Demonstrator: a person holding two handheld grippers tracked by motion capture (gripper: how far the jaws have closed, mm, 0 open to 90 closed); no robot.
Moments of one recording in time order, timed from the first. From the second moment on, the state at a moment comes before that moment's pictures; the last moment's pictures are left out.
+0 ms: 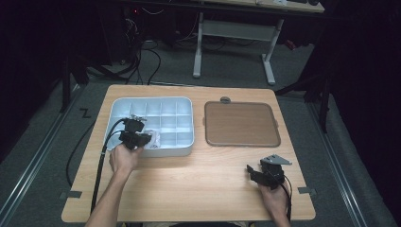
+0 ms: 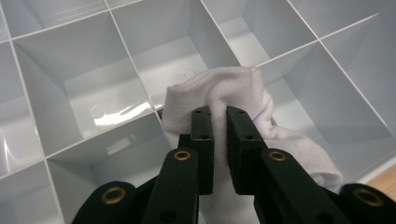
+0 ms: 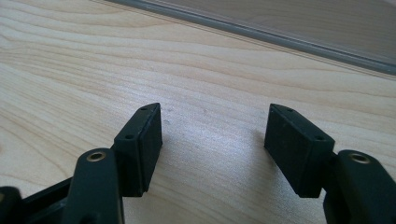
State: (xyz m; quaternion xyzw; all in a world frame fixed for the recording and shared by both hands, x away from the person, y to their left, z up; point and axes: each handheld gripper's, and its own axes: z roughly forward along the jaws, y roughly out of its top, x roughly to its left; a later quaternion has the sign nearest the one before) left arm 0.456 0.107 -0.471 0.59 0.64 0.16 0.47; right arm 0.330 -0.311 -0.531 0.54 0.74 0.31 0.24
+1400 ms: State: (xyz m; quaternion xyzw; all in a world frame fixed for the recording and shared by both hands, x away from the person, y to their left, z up) left arm 0.468 0.105 -0.482 0.62 0.65 0.12 0.42; right arm 0.330 -0.311 -0.531 0.54 0.74 0.31 0.24
